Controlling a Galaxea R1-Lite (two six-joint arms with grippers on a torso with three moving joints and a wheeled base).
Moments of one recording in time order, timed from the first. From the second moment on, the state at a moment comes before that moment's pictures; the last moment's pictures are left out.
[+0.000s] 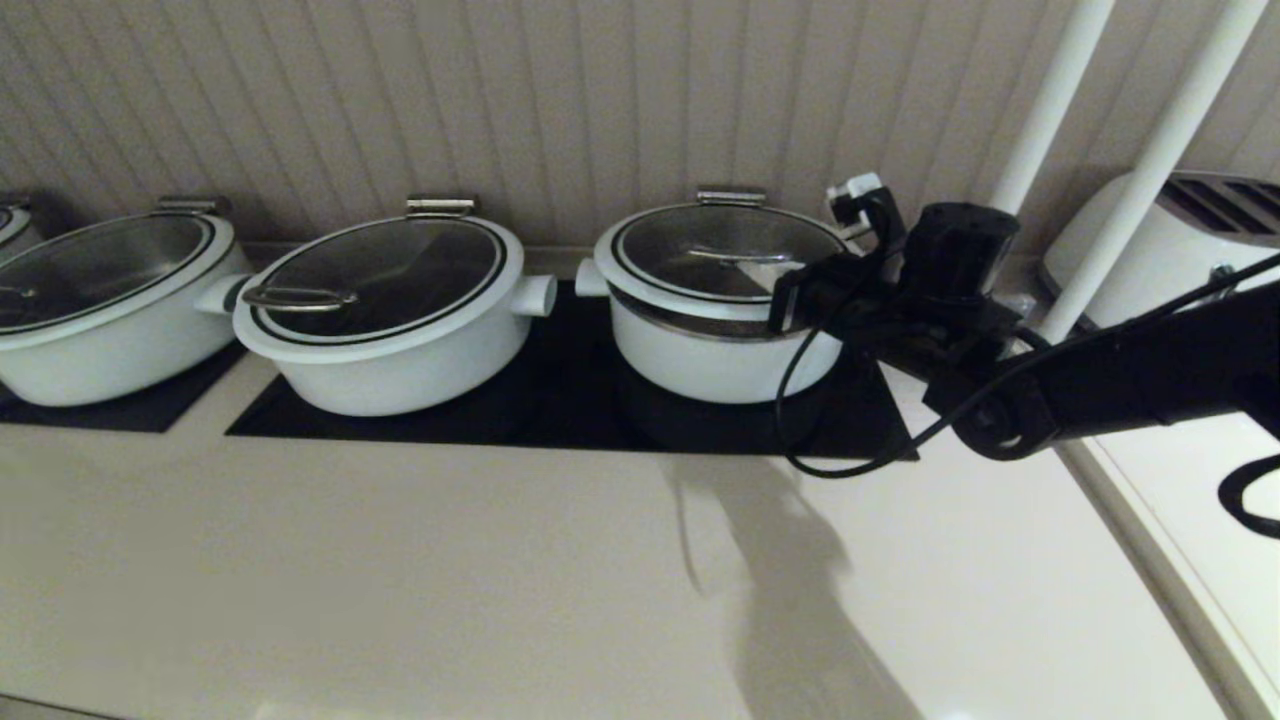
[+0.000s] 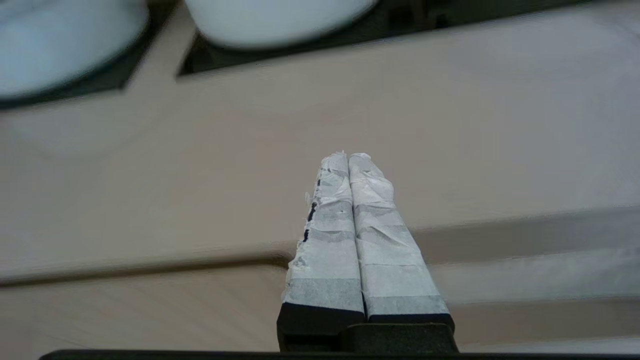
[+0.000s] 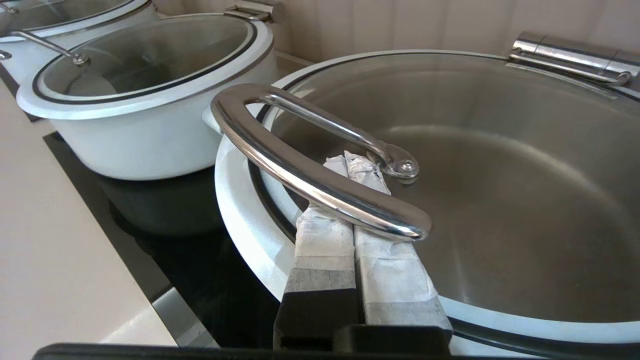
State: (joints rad) left arm 0.00 0.00 0.00 -0.03 -0.05 0.17; right arm 0.41 2.08 -1.31 -0.92 0.29 0.00
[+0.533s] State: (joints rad) left arm 0.00 0.14 -0.14 -0.06 -0.18 0.16; right arm 0.41 2.08 -1.32 -0.92 0.29 0.00
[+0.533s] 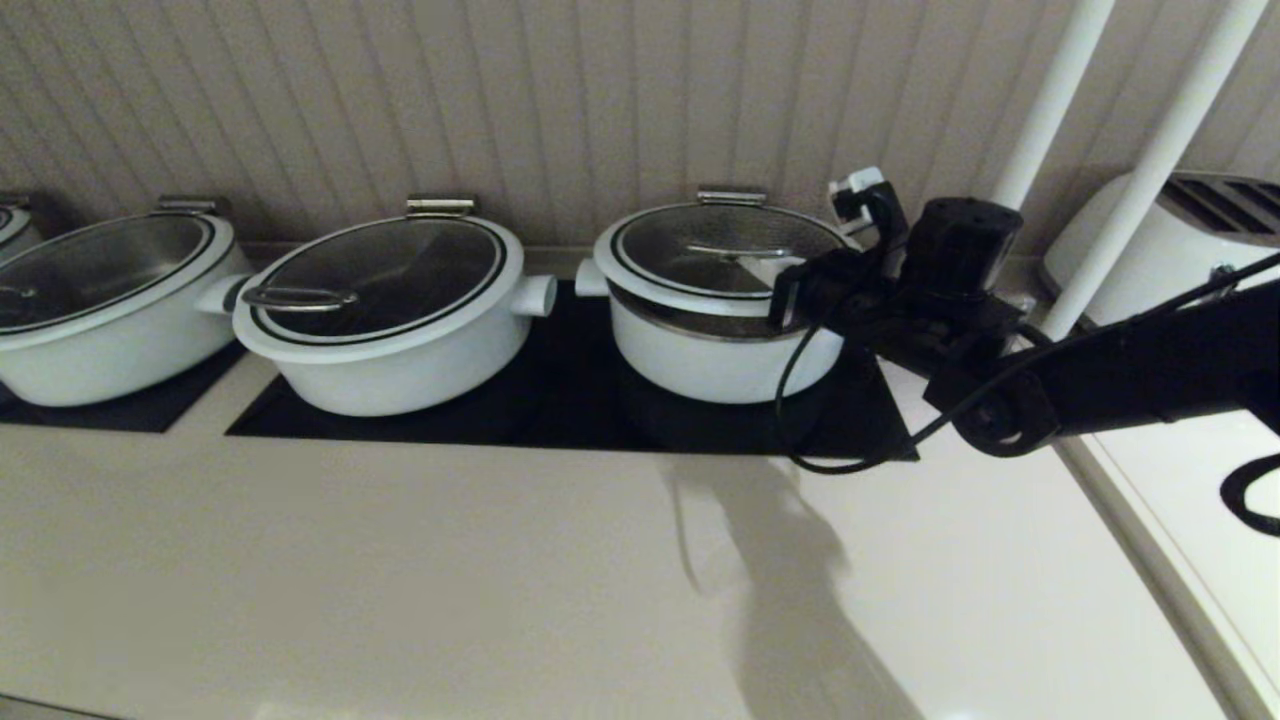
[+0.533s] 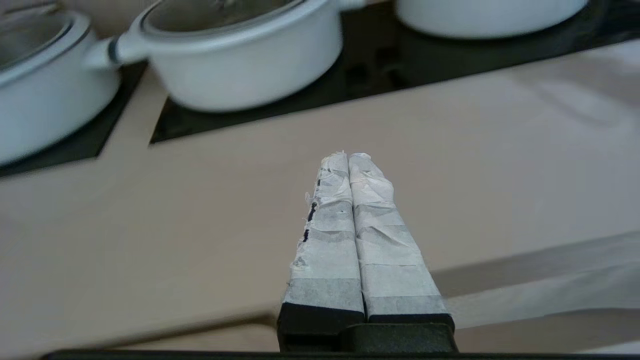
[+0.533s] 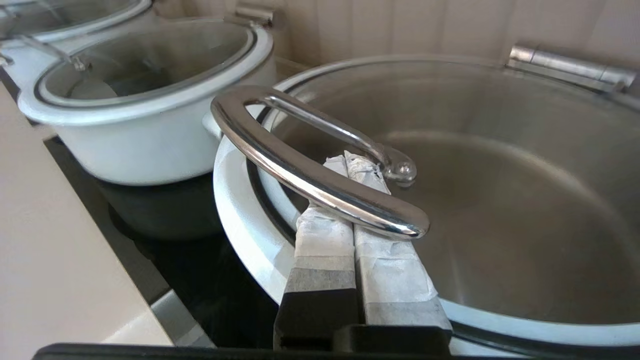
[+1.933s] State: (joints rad) left arm -0.47 1.28 -0.67 -0.54 -0.37 0.02; right arm 0.41 2.08 -1.36 -0.92 0.29 0.00
